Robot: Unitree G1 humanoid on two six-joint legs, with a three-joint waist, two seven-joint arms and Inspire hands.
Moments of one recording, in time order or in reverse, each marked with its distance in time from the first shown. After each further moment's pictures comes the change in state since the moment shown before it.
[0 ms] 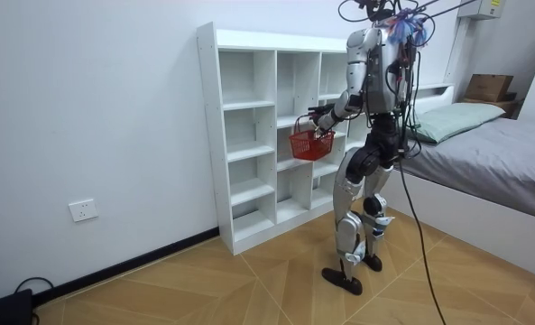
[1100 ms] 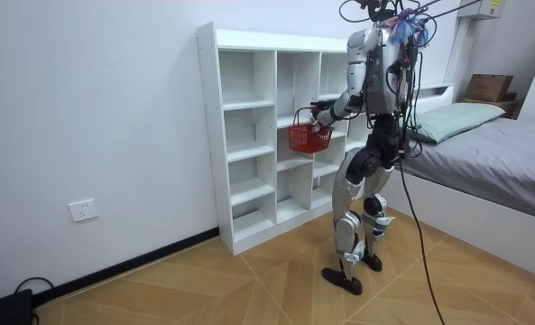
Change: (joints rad) left arm -0.002 0.002 0.067 -0.101 0.120 0.000 -0.004; right arm -0.001 0.018 0.003 -0.006 0.055 -0.090 0.004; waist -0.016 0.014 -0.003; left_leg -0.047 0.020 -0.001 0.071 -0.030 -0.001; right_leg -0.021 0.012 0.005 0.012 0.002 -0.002
